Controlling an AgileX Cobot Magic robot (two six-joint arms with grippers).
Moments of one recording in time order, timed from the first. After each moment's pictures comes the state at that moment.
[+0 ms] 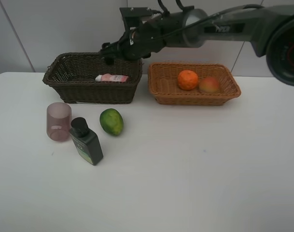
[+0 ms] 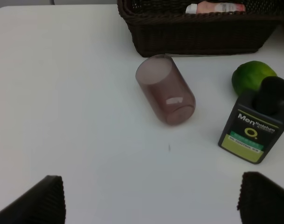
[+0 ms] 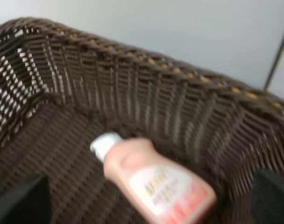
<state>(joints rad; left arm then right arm) 0.00 -0.01 -0.51 -0.01 1.06 -0.03 0.64 2.30 -1.89 -0.25 0.34 0.35</state>
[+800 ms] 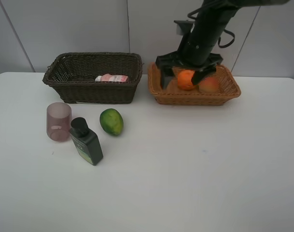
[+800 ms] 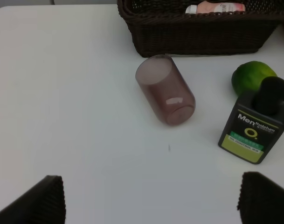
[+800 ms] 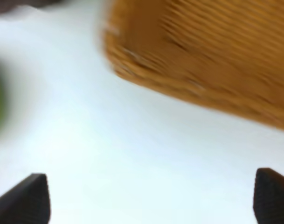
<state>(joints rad) 0.00 -0.01 -0.51 -0.01 1.06 -0.03 0.42 1.93 -1.57 0.01 1.03 0.15</state>
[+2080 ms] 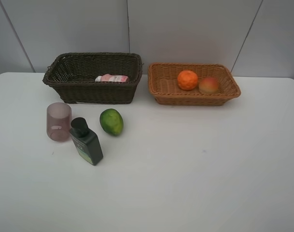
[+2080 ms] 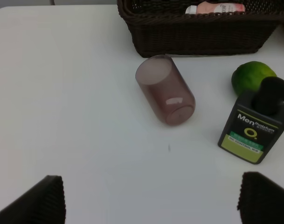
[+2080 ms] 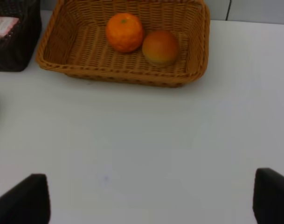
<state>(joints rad) 0.00 -0.01 -0.51 -0.01 1.06 -0.03 0.19 0.55 -0.81 -0.05 1.00 0.09</state>
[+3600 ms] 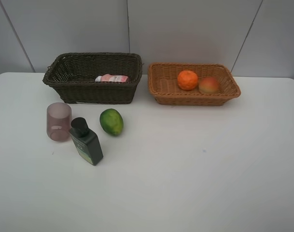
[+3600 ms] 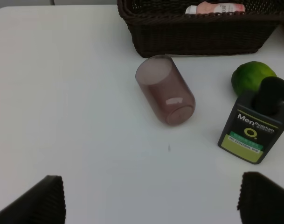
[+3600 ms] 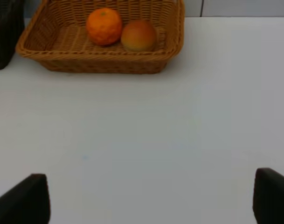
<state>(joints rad) 0.00 -0.01 -0.51 -0.01 1.06 -0.03 0.09 0.07 -0.52 -0.05 1.06 0.09</state>
